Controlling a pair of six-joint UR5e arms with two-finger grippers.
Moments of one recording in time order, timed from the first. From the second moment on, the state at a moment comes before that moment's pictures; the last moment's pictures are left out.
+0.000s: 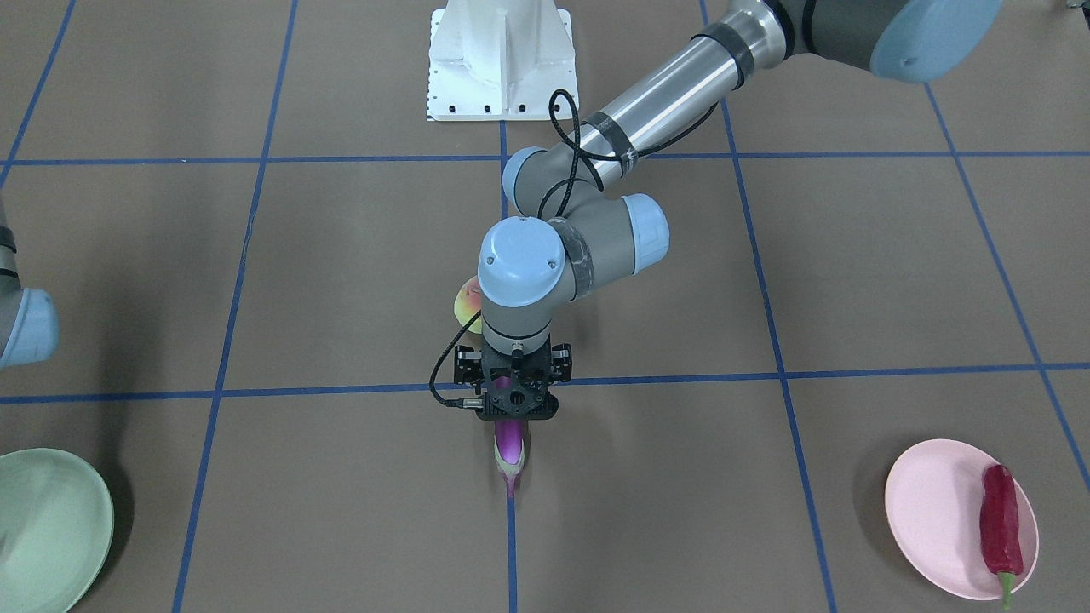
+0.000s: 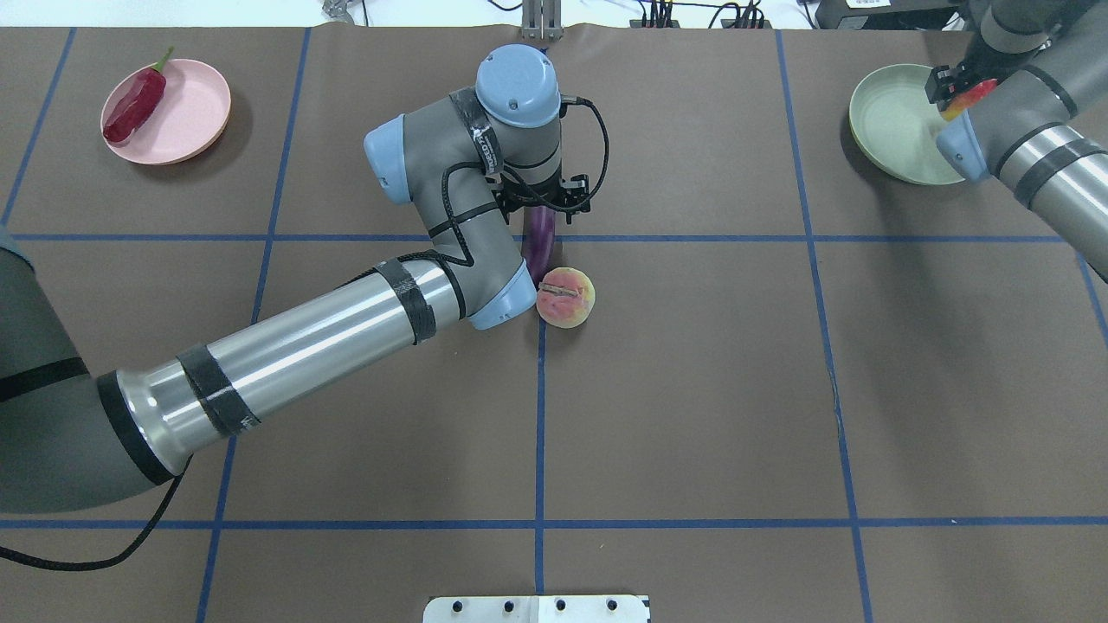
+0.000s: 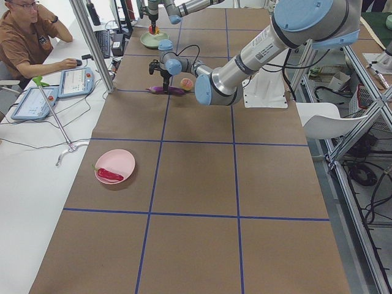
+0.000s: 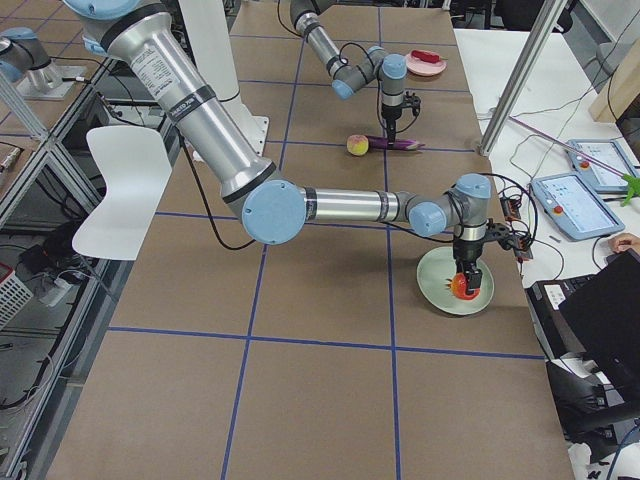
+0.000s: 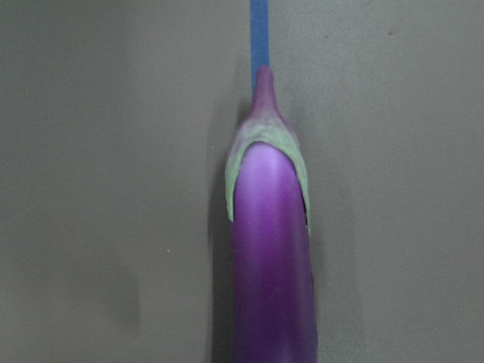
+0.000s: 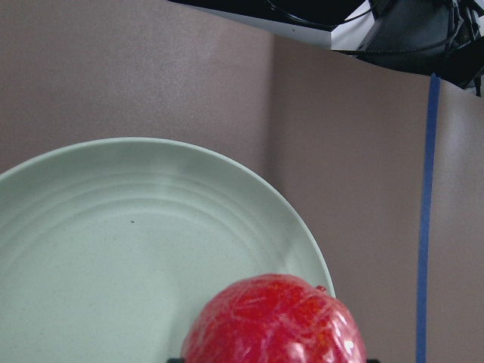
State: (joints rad) left arm -0.65 -2.71 -0.86 -1.93 -1.94 -1.11; right arm 1.19 -0.92 0.88 -1.19 1.89 0.39
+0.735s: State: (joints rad) left arm -0.64 -2.71 -0.86 -1.94 -1.90 -1.12; right arm 1.19 -0.91 0.89 -1.19 1.87 0.39
